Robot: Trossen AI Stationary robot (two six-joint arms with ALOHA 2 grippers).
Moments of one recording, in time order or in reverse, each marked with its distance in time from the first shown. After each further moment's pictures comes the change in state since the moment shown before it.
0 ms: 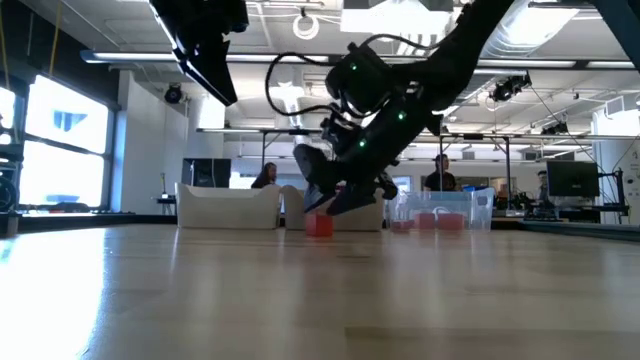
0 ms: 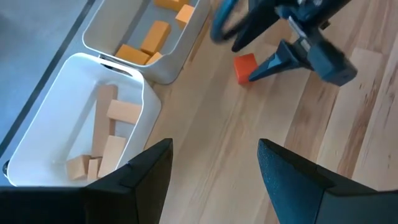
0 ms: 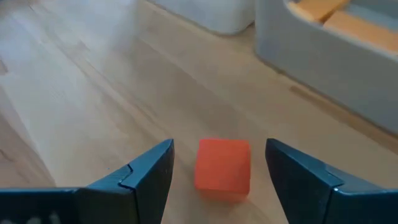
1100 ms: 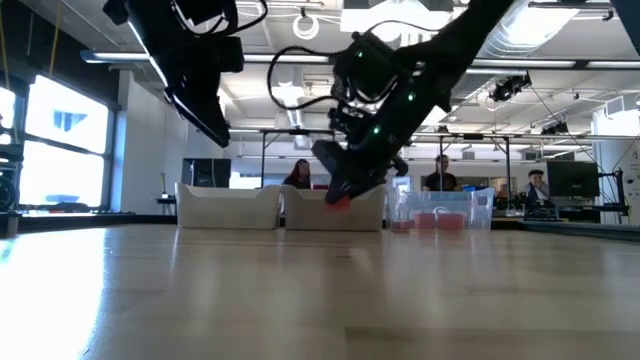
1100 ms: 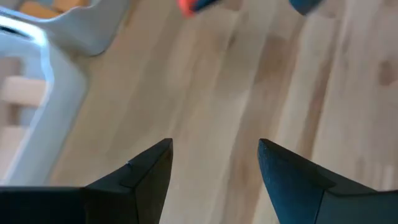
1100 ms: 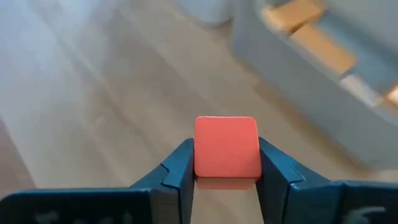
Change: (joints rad) left arm 0.028 0.001 -0.215 0.202 0.225 -0.002; right arm -0.016 -0.073 0.000 -0.171 0.012 -0.147
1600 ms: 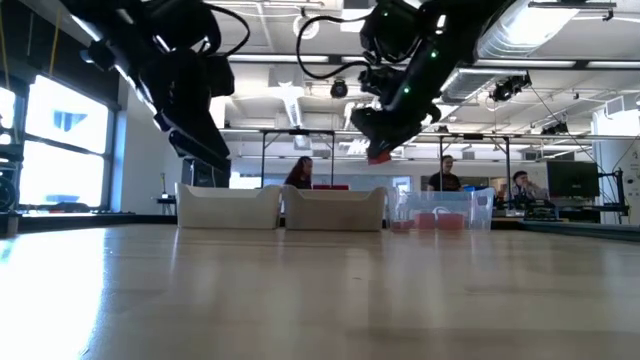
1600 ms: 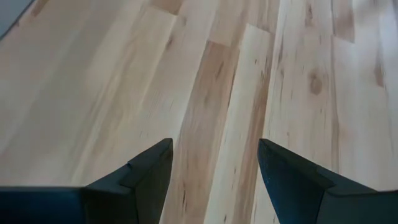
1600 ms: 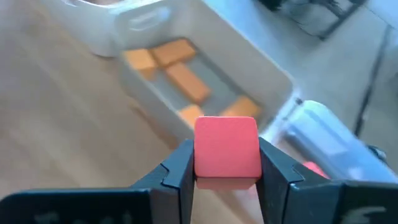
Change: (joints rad) left arm 0.000 -0.020 -0.251 0.399 0.230 -0.072; right arm -0.043 -0.253 0.000 -0.300 0.249 -0.108
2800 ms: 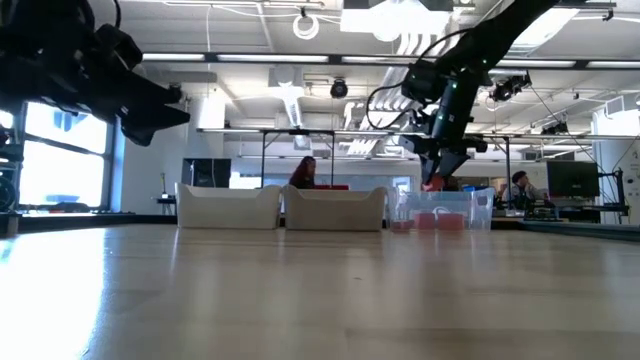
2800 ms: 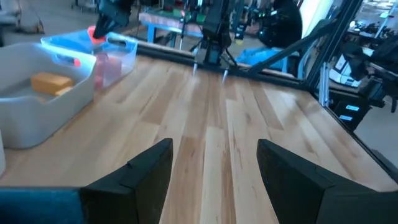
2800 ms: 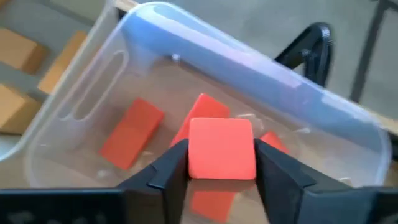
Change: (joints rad) left arm 0.000 -0.778 -0.577 0.464 0.017 0.032; right arm -0.553 -0.075 -0.001 -0.275 -0.437 0.078
